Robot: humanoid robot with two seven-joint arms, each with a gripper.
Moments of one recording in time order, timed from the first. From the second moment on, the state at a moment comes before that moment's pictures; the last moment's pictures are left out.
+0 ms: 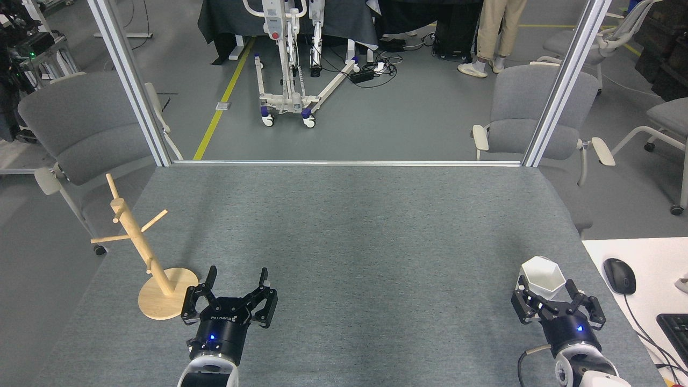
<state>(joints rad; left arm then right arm) -0.07 -0.11 0.02 -1.50 -1.63 -0.03 0.08 -0.28 -0.15 -0.29 -0.98 1.52 -0.24 -0.10</state>
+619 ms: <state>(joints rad) -0.10 -0.11 0.03 -1.47 -1.63 -0.03 0.08 -0.31 -0.16 -0.29 -0.92 1.52 -0.24 -0.11</state>
